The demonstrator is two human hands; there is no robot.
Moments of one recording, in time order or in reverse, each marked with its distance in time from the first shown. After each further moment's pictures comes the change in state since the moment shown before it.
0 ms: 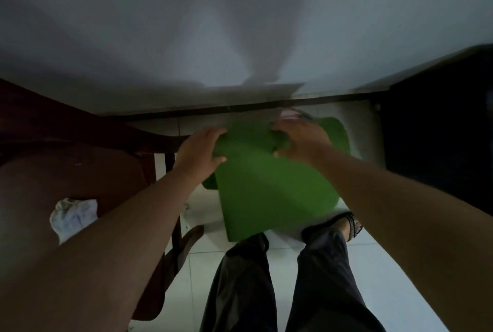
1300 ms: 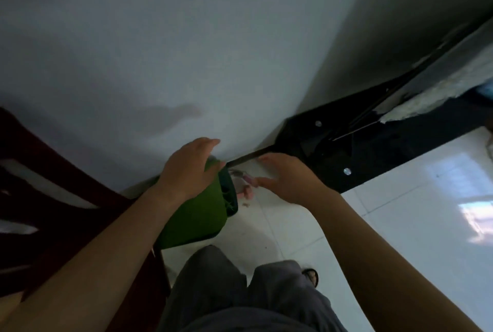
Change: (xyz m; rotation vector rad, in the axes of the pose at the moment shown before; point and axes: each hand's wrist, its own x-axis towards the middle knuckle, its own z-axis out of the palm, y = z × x) left_hand -0.243 0.264 -0.258 0.092 0.101 0.529; right_hand -0.406 -0.111 -0.225 0.407 0.378 0.271
